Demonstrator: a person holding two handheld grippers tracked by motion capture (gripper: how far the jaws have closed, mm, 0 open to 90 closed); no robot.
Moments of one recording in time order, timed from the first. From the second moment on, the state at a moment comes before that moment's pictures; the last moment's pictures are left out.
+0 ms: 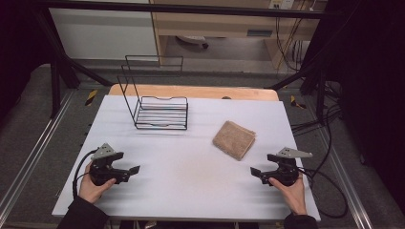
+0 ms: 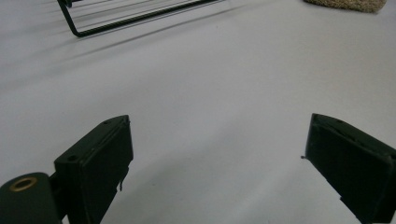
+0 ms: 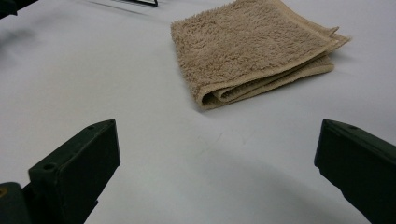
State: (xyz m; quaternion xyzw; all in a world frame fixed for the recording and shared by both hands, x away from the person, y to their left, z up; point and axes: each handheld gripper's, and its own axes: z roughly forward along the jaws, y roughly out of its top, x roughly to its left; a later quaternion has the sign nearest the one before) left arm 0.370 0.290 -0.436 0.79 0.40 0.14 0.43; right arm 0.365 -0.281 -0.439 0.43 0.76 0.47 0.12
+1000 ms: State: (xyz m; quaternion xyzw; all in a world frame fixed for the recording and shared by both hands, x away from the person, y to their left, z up) left arm 0.368 0.290 -0.437 0.80 0.40 0.14 0.43; right arm 0.371 -0.245 -0.433 0.42 0.78 0.44 0.14
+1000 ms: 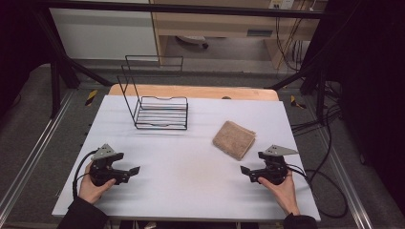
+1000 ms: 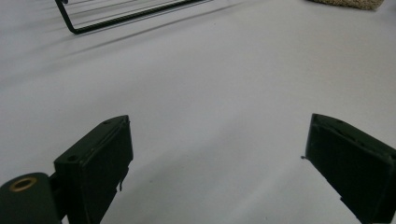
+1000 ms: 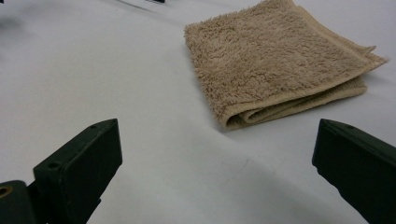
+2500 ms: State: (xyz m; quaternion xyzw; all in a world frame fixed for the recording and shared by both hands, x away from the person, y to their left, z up) left arm 0.368 0.291 -0.437 0.80 0.40 0.14 0.43; right arm 0.468 -0.136 -0.436 0.39 0.83 0.36 0.16
